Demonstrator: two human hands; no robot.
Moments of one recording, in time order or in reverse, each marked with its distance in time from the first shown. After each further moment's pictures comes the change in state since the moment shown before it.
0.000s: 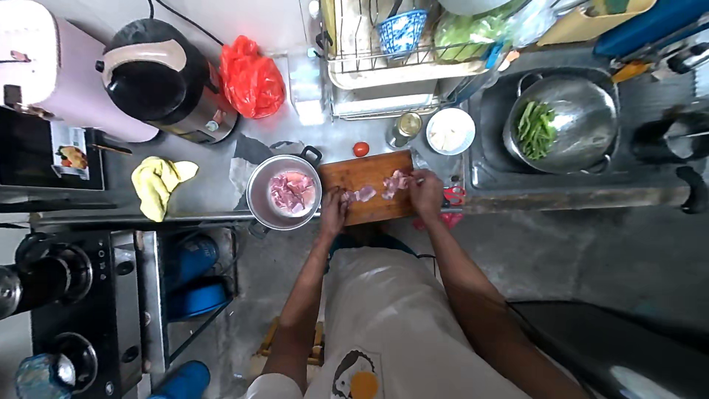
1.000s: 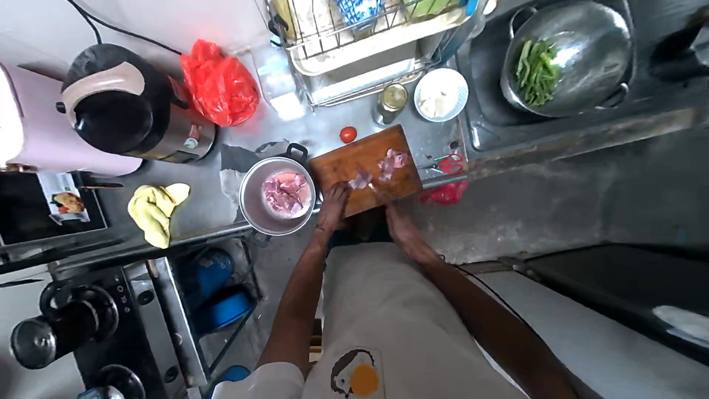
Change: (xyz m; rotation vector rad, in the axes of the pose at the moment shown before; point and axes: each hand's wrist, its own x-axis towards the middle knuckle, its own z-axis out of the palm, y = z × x) left_hand 0.006 -0.022 0.004 0.317 -0.264 0.381; right_hand -0.127 -0.001 0.057 -0.104 -0.360 0.039
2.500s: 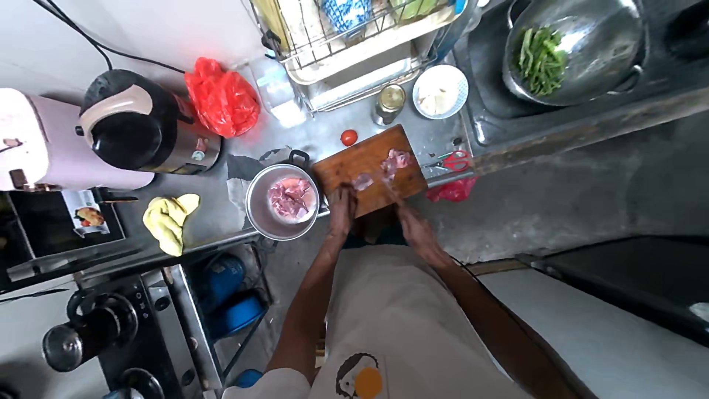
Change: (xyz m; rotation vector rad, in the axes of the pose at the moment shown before) left_hand 0.008 0.032 -0.001 -0.150 0.175 -0.251; right_hand -0.011 0.026 0.001 0.133 0.245 -0.122
